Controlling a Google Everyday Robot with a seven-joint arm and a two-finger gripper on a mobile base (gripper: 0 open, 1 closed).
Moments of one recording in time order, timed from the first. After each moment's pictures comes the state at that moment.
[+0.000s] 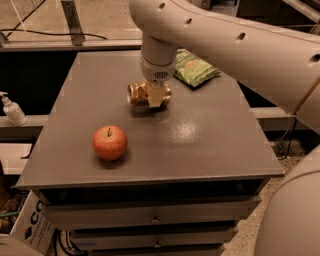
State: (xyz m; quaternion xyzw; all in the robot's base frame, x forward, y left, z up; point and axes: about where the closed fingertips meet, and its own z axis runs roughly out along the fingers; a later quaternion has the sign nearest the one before) arm 0.646 0.011 0.851 -0.76 0.63 -0.08 0.15
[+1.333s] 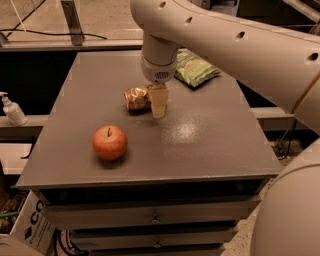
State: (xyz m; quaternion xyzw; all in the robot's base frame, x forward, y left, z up) arm 0.643 0.010 0.849 -0.77 0.62 -0.07 0.14
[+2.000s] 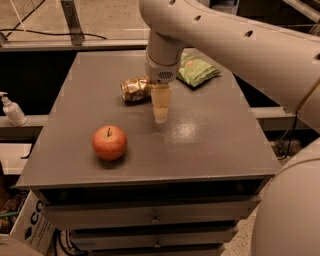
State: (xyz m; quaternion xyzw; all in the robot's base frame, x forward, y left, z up) arm 0.642 0.007 0.846 -0.76 0.63 -0.04 0.15
